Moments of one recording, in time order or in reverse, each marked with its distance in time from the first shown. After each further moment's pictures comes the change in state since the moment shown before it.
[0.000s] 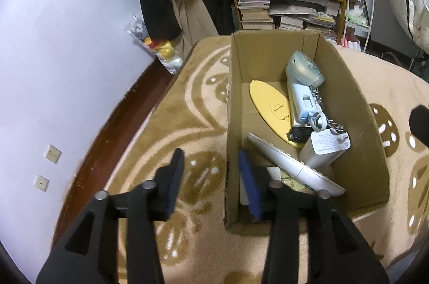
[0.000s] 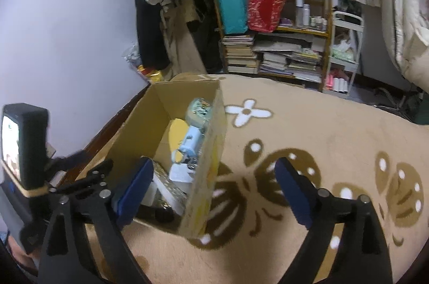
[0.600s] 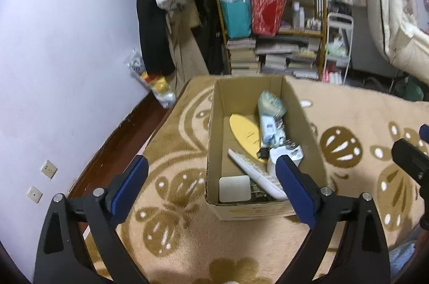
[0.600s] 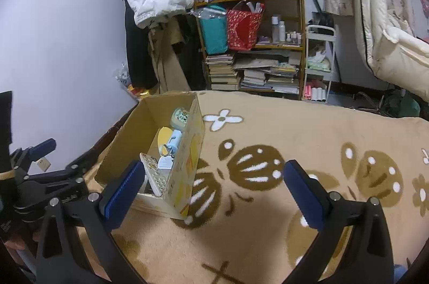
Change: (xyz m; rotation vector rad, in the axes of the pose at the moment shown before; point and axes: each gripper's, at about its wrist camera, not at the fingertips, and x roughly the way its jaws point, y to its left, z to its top) left arm -0.087 0.000 -0.019 -0.031 -0.223 -0.078; right arm -0.074 -0.022 -0.027 0.036 -0.121 -0.054
